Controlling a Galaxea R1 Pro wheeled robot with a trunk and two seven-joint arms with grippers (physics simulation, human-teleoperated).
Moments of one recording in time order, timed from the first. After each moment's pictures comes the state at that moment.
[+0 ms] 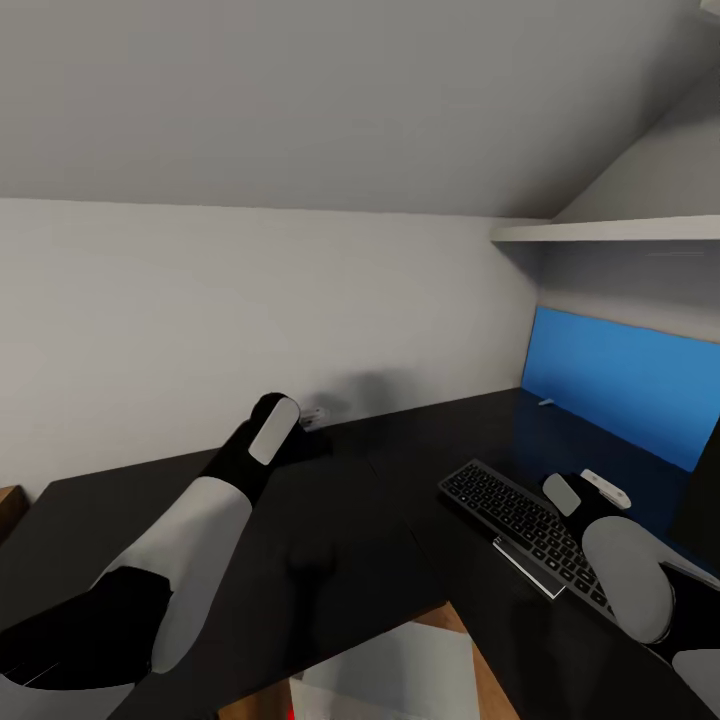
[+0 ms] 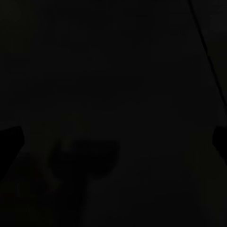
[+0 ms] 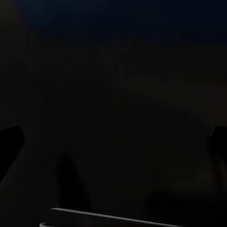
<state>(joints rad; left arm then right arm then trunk) -1.06 -0.17 -0.15 -0.71 0.78 1.00 0.70 -1.03 -0.17 -0.44 -0.22 -0.23 0.14 -0.50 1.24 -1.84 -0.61</state>
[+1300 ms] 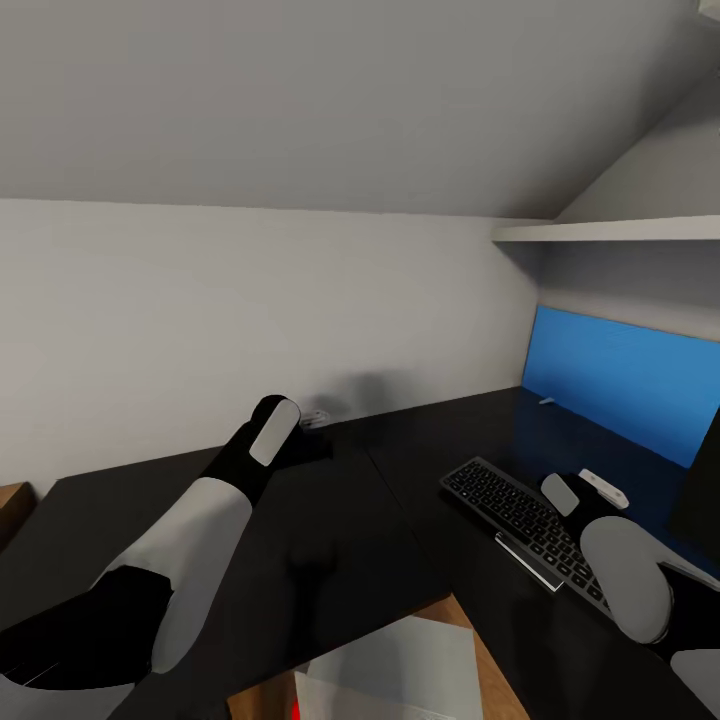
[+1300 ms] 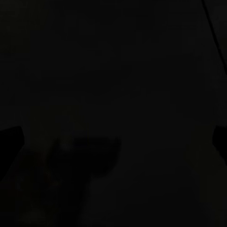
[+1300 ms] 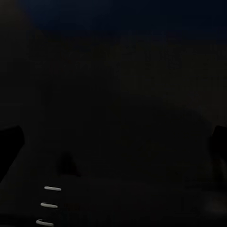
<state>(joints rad) -1.06 -0.17 -0.15 -0.70 0.78 1.00 0.69 -1.03 -0.17 -0.43 -0.22 -0.24 0.14 -0.49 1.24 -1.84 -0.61</state>
